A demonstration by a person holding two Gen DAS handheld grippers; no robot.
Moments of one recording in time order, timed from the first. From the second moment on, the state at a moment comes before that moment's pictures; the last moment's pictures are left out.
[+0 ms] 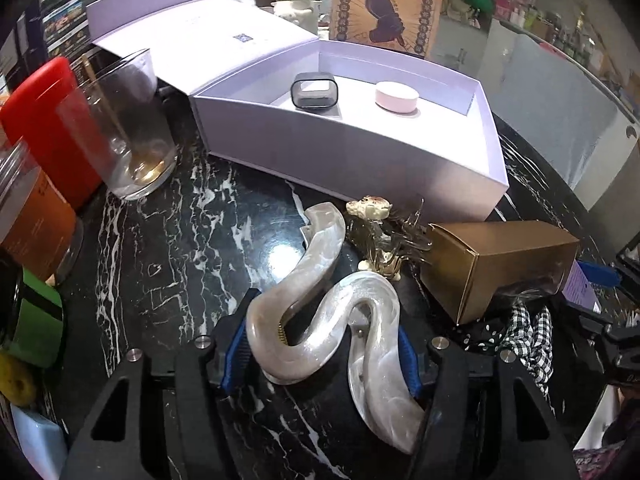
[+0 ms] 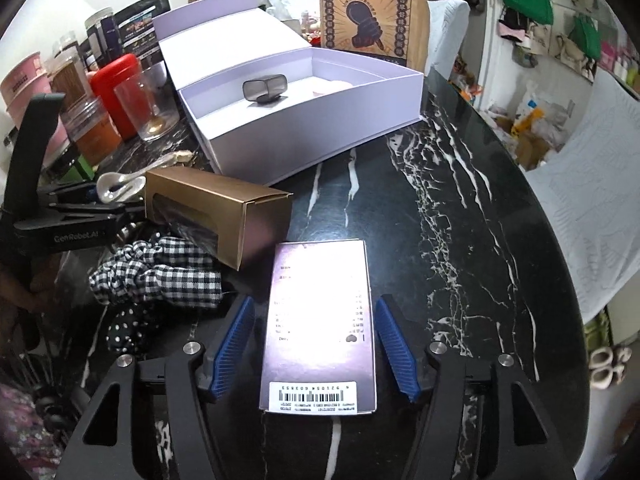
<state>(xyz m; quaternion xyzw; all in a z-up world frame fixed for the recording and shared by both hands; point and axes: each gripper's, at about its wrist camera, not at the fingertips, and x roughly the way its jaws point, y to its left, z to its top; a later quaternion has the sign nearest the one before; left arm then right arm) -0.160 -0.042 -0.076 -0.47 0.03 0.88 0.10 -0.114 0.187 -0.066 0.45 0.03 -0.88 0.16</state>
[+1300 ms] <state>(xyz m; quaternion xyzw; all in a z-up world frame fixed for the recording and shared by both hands) -0.139 -0.043 -0.039 -0.45 -0.03 0.89 0.11 -0.102 0.201 -0.029 0.40 -0.02 -0.90 0.17</state>
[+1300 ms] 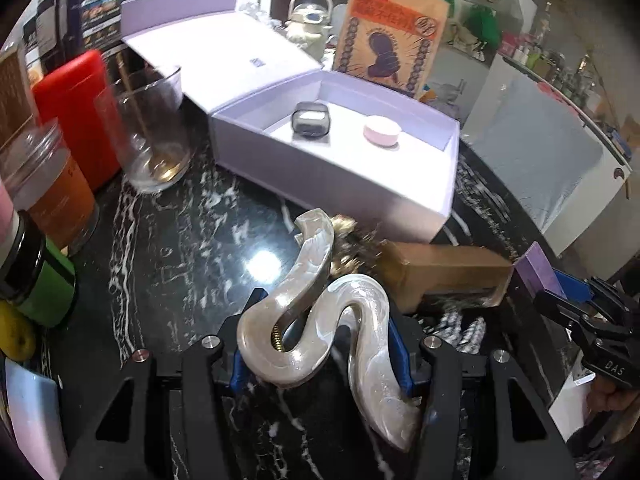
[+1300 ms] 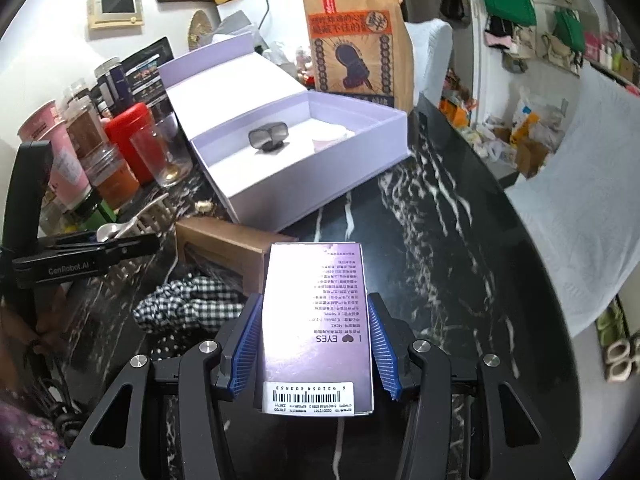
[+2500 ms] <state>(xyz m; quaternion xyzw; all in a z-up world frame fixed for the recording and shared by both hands) -0.175 -0.020 0.034 -0.38 -0.01 0.91 0.16 -0.143 0.164 0.052 0.33 0.05 -0.90 0.29</state>
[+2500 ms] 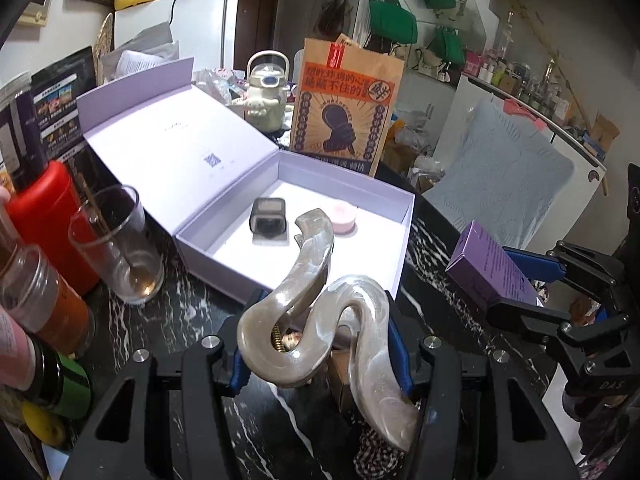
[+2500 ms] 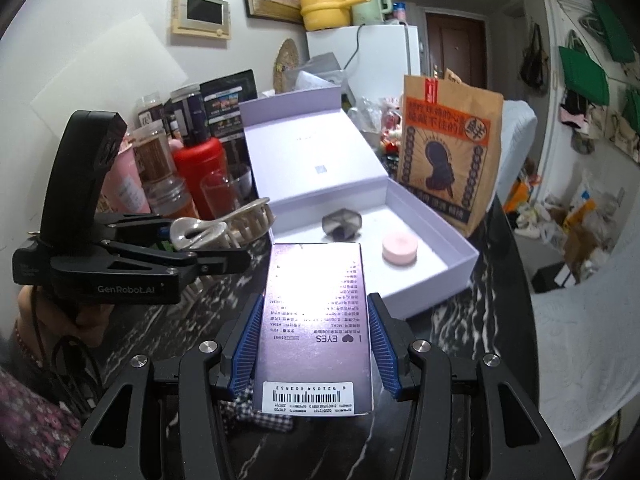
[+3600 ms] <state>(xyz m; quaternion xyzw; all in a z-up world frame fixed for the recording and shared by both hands) -0.259 -0.016 0.032 -0.38 0.01 0.91 0.15 -0.226 0.158 0.048 0.34 0.05 -0.90 0.26</state>
